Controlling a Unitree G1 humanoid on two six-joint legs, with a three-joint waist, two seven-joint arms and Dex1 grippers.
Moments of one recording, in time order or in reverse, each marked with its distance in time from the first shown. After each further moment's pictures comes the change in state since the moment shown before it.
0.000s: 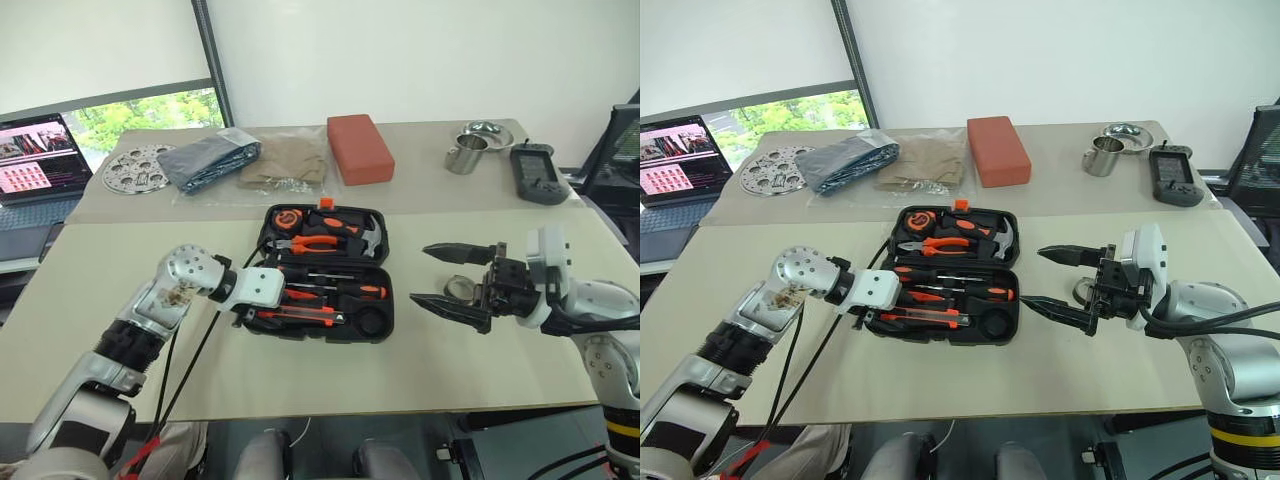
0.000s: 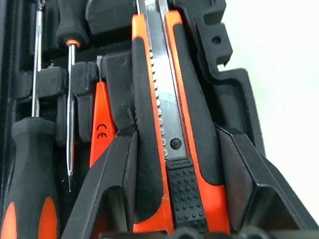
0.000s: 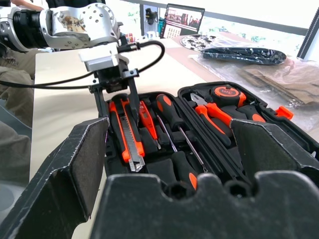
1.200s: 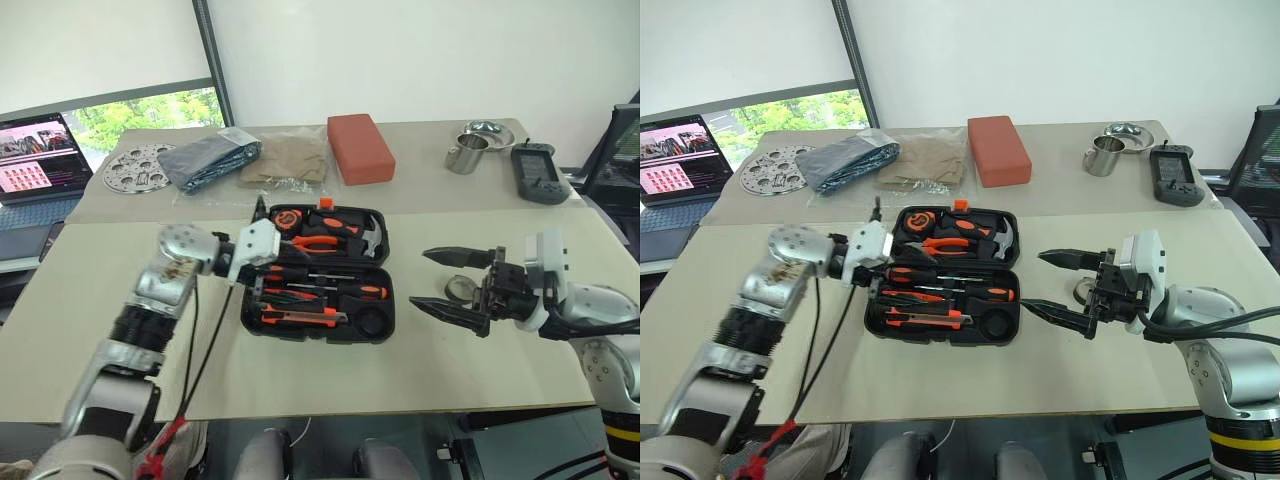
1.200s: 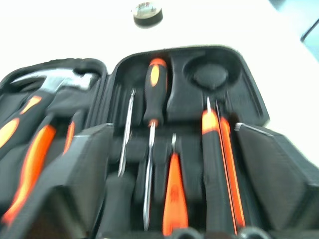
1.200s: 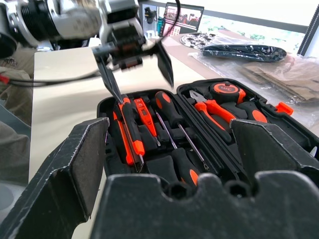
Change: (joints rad) left arm -0.052 -0.146 0.173 0.108 -0.207 0.070 -0.023; right arm 0.022 0.004 0.007 0.007 -0.005 -0.028 0.003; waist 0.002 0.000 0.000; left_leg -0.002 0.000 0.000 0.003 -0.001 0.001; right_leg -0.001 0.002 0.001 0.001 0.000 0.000
